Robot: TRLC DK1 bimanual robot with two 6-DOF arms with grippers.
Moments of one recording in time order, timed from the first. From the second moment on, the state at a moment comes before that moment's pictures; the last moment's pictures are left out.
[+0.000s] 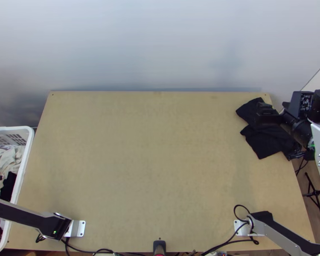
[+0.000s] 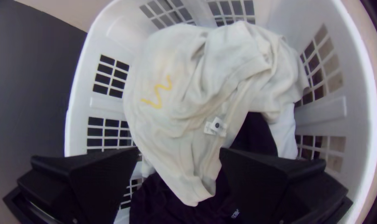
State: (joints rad) left arm 1.21 1.97 1.27 -0.24 0.04 1.09; right arm 0.17 1.10 1.57 -0.93 0.12 0.07
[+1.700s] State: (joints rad) left arm 1.22 1.91 1.64 -0.84 0.37 0.75; right arm 0.16 1.16 1.63 -0.92 0.11 0.09
